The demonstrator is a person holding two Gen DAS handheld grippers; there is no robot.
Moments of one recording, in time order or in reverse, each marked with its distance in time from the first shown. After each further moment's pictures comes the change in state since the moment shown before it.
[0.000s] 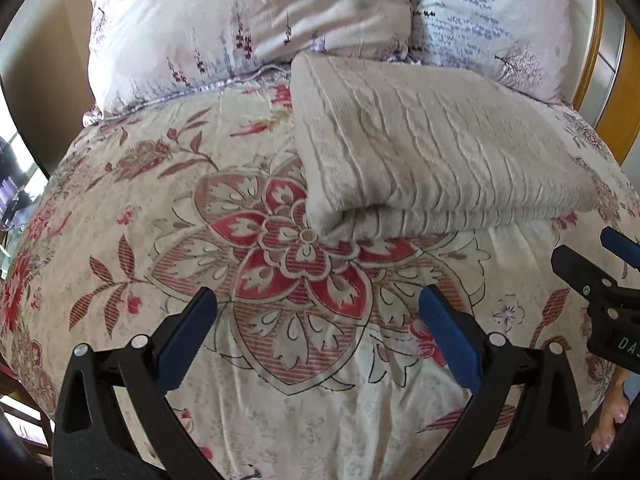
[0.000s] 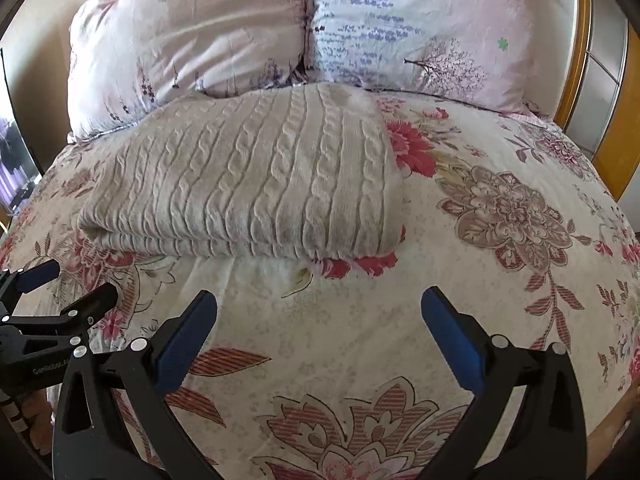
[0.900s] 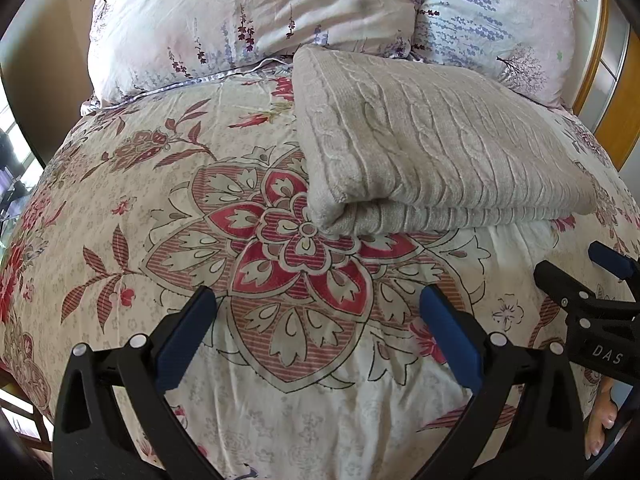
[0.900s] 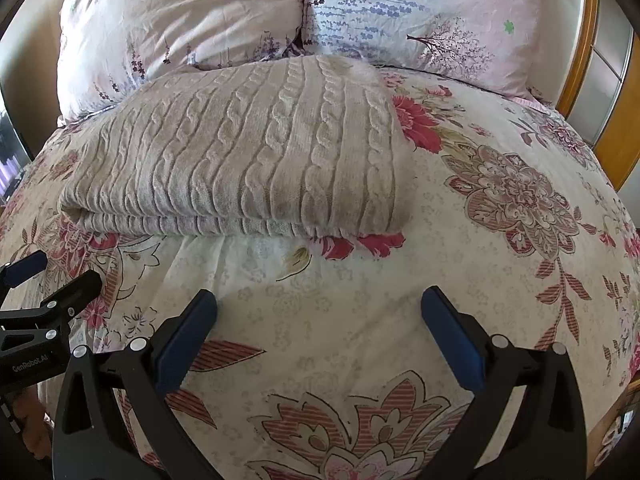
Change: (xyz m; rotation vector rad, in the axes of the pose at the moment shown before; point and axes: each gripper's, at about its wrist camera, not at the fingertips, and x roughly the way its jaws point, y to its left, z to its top) left arm 0.001 0.002 -0.001 -0.018 0.011 -0.020; right arm 0.014 0.001 -0.005 -0.010 0.071 -0.026
